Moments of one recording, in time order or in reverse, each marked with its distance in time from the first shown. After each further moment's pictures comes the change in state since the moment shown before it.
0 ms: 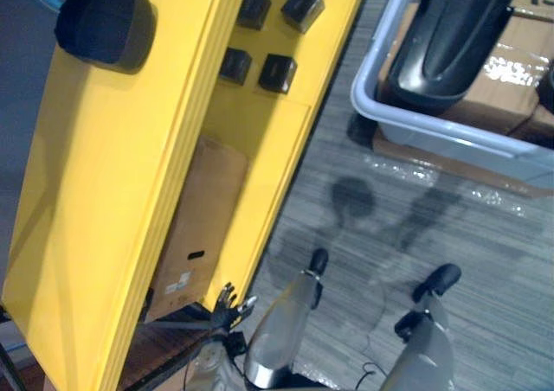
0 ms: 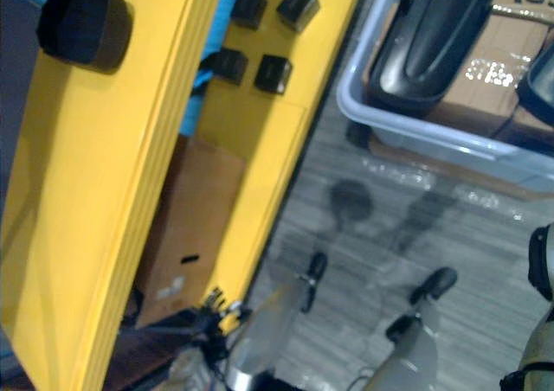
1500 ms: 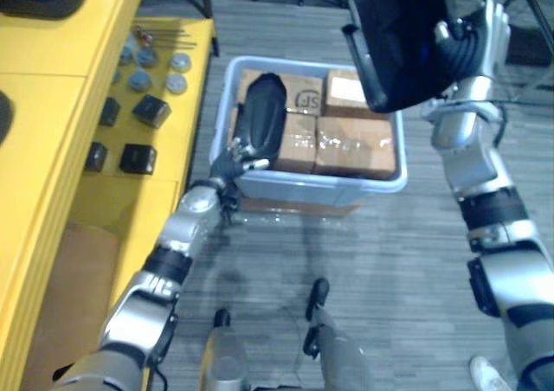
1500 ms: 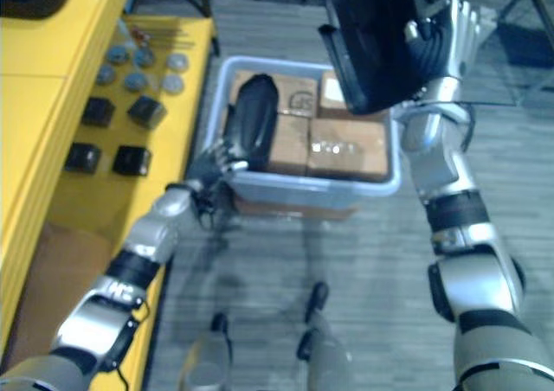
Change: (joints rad) left arm -0.828 0.273 0.025 -0.207 -0.042 0.616 -0.074; right arm 0.207 0.459 -0.084 -0.677 -0.247 -0.483 -0.126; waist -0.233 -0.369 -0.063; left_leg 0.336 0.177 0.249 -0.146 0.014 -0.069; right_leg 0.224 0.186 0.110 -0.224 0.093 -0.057
